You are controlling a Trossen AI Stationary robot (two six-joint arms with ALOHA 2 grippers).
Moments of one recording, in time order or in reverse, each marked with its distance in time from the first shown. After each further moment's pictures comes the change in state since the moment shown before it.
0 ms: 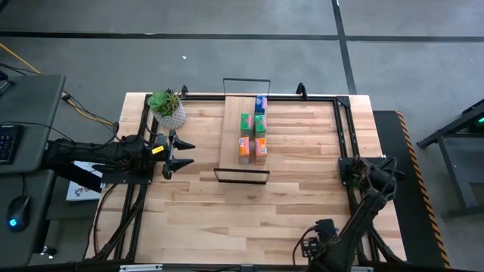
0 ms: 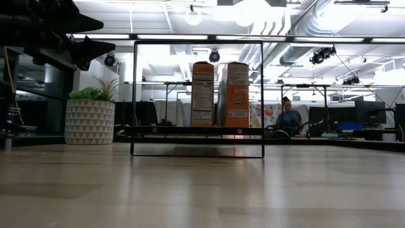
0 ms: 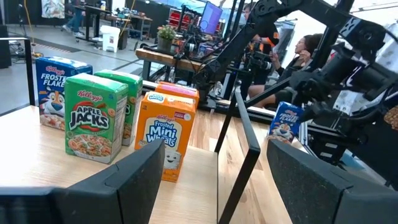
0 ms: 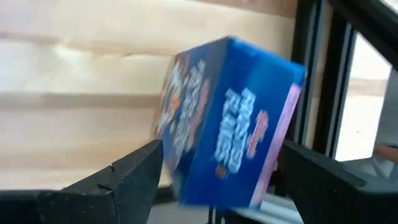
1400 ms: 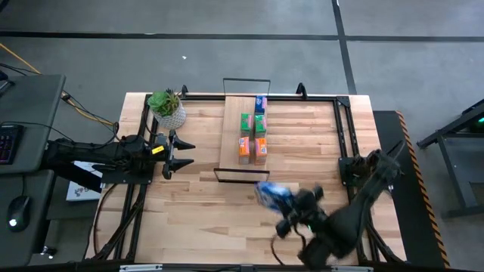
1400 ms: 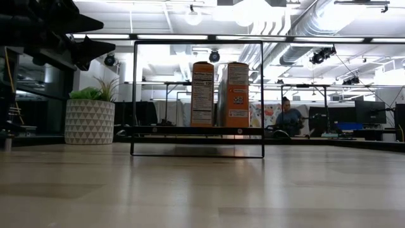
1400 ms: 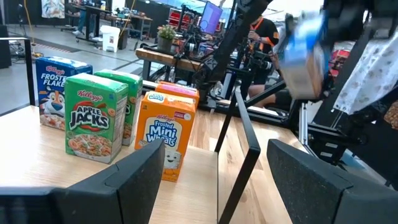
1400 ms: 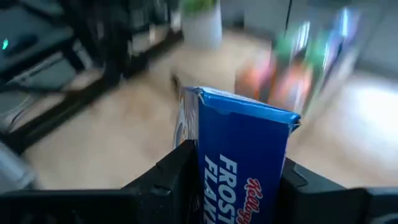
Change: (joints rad) left arm 0.000 0.000 0.000 -0.001 0.000 0.001; right arm -0.138 -0.157 0.220 0.002 1.190 -0.713
